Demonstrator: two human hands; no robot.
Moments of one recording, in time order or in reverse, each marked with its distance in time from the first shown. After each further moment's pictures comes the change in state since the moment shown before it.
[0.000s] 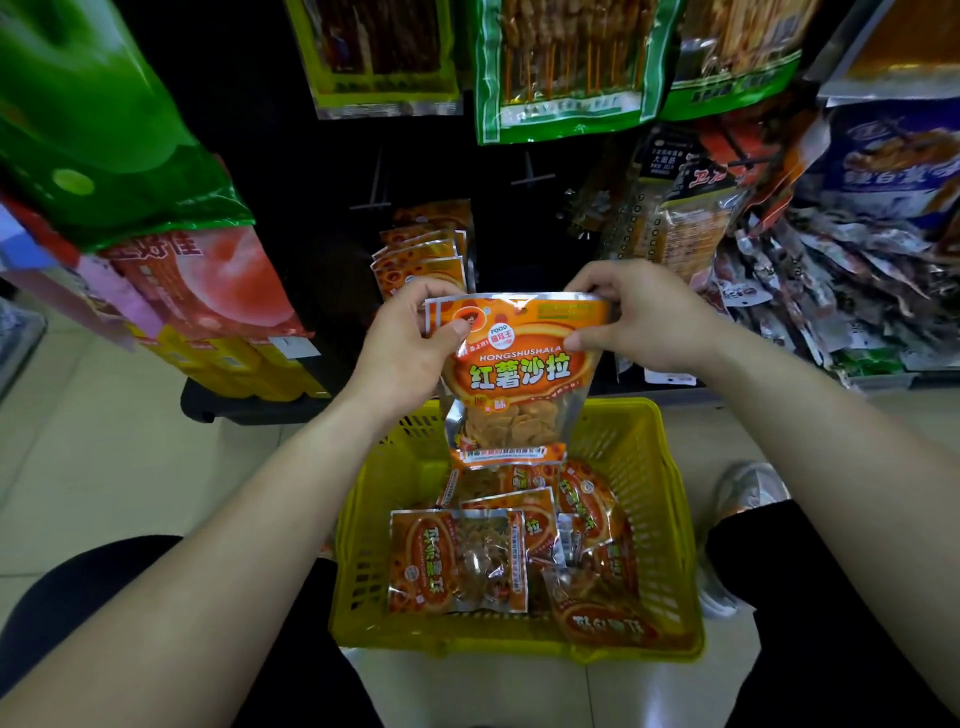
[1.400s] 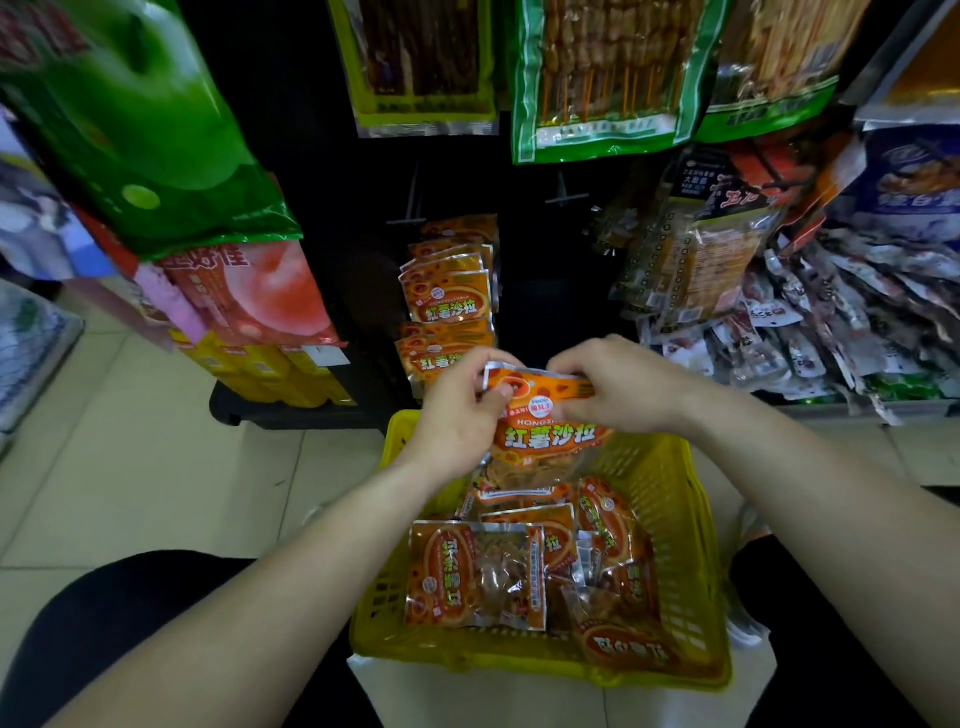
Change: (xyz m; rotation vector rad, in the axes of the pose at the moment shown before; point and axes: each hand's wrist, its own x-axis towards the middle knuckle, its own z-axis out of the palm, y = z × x) left_hand -0.031 -0.020 0.021 -0.002 -0.097 -0.066; right_hand 0.003 -0.024 0.044 -0.288 -0.297 -0.093
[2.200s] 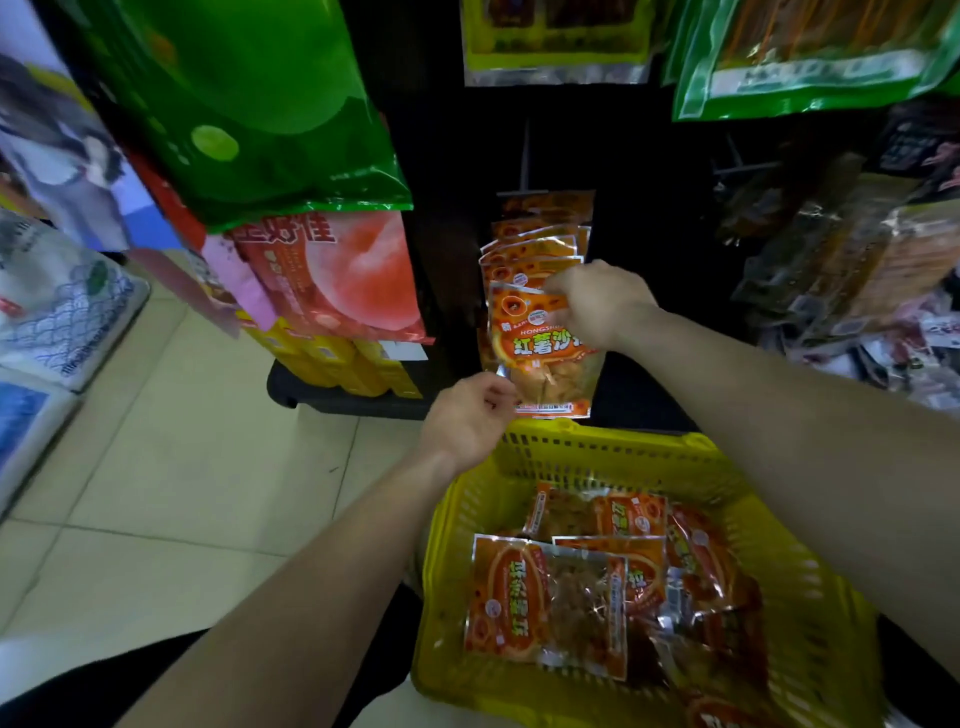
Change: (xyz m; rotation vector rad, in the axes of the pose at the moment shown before) left_hand 0.066 -0.138 -0.085 0.415 0.105 -0.207; right_hand 0.202 -0.007 0.044 -0.264 0.216 0.151
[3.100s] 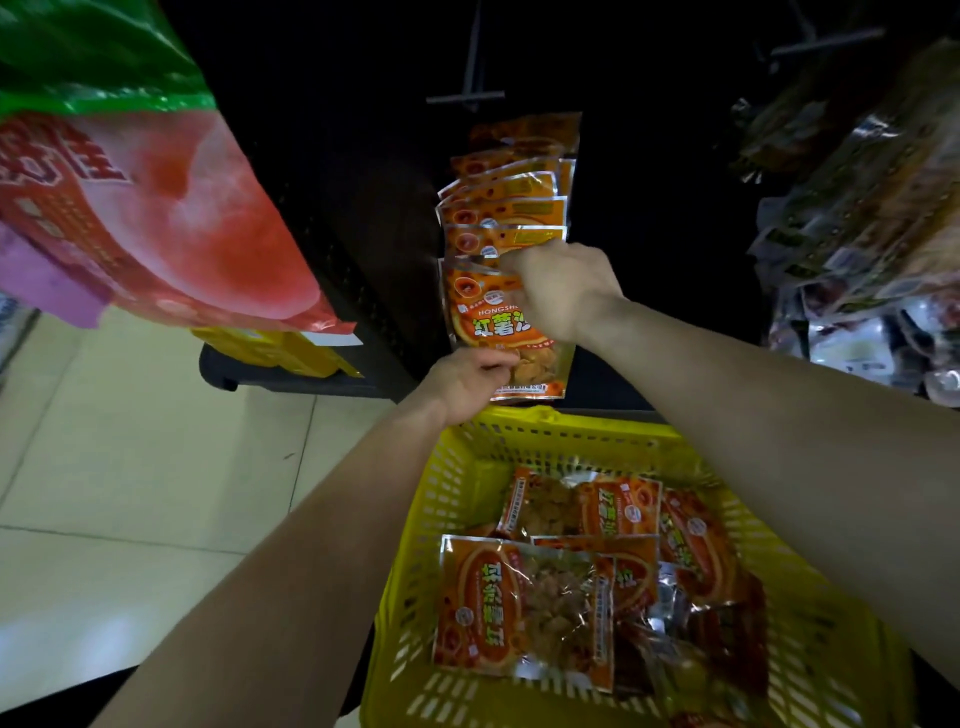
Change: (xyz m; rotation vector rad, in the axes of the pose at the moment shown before) left_hand 0.092 -0.031 0.053 -0.025 -0.280 -0.110; right_hand 0.043 0.024 0.071 -0.022 0.073 -0.086
